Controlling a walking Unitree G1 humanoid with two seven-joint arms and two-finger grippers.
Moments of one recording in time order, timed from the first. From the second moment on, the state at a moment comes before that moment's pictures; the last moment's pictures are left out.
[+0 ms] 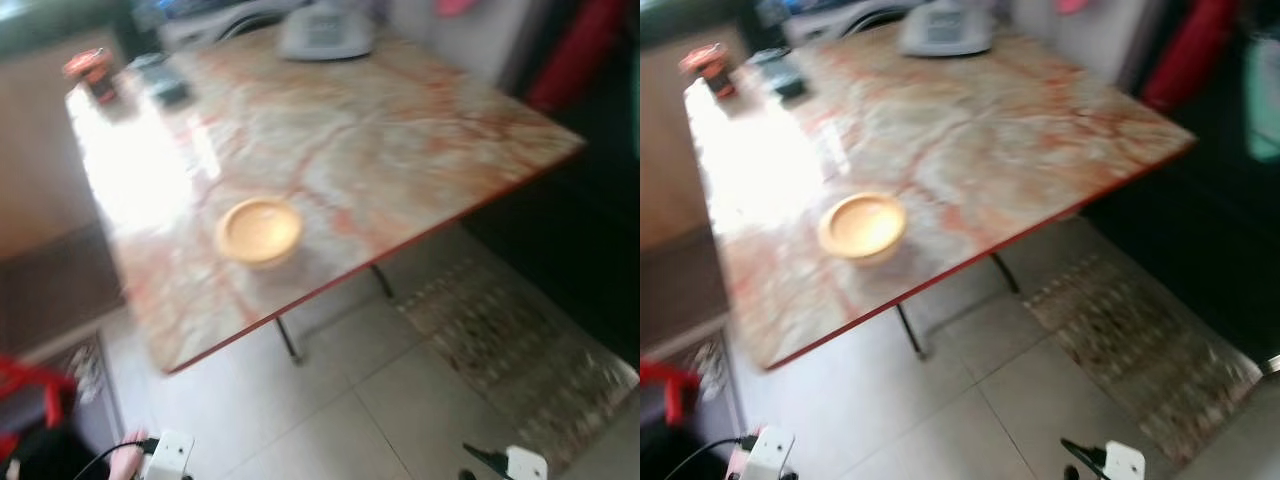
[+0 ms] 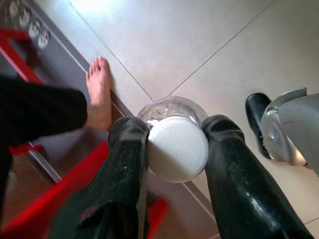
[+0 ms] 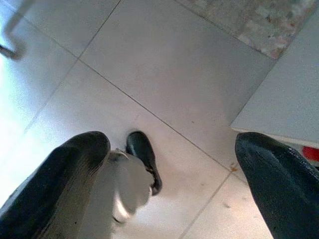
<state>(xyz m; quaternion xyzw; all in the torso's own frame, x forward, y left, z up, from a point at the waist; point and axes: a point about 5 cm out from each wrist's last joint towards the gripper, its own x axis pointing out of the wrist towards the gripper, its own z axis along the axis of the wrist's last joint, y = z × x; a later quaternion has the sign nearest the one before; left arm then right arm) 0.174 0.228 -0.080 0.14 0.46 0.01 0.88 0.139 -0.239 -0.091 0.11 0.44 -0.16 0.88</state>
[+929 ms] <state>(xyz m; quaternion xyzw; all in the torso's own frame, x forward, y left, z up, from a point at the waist) 0.181 0.223 -0.077 0.14 0.44 0.00 0.89 0.135 -0.242 -0.091 0.10 0.45 -0.15 0.87</state>
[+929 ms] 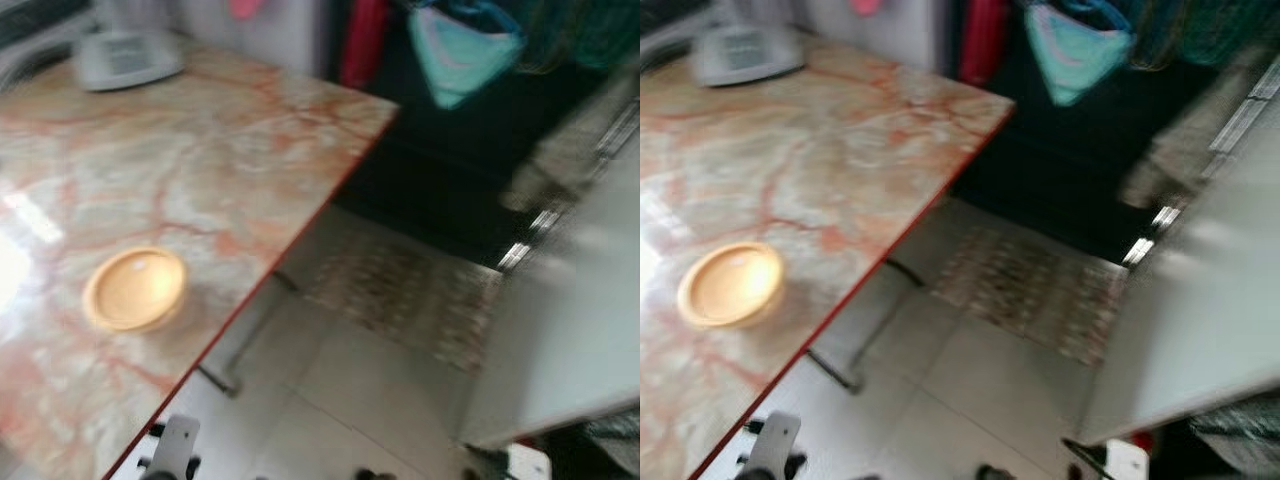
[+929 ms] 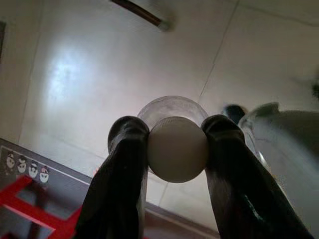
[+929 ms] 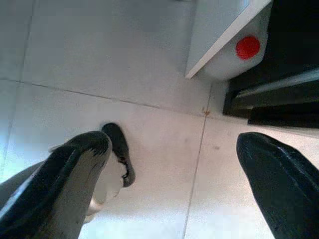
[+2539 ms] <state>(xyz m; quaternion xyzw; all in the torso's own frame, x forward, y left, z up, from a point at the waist) 0.174 0.223 -0.082 0.13 0.47 -0.01 0.87 0.126 -0.244 -0.094 0.09 0.47 -0.15 0.87</state>
